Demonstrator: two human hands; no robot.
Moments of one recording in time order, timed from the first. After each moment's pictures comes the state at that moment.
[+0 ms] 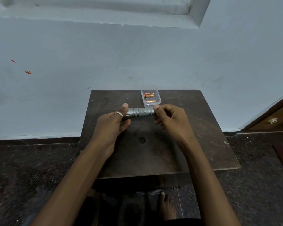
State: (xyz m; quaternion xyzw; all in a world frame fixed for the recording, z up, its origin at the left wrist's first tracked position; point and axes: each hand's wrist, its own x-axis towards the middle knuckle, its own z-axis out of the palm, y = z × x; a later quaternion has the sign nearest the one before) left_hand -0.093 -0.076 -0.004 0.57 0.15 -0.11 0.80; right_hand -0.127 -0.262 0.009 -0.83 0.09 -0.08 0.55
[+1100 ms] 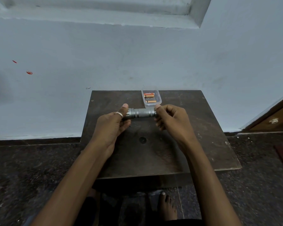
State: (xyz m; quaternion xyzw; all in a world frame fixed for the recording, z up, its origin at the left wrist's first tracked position) left_hand -0.091 -0.075 -0.004 0.55 0.17 -0.11 0.81; right_hand -0.125 -0.263 0.006 -0.80 0.10 -0.06 0.59
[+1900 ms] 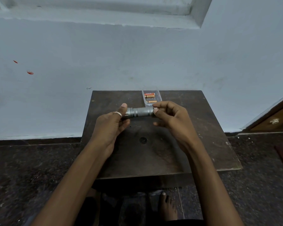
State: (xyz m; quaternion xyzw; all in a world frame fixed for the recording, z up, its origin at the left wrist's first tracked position) left_hand -0.090 -0.072 -0.005 0.55 0.17 -0.10 0.81; right_hand -0.124 -0.262 0.009 -0.71 0.06 -0.04 0.70
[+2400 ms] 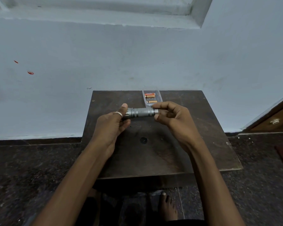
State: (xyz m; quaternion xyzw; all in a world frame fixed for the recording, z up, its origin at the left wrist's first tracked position) left_hand -0.091 -0.072 -0.005 0.55 0.17 -0.10 0.81; right_hand -0.124 -0.268 0.008 -0.75 0.02 -0.05 0.66
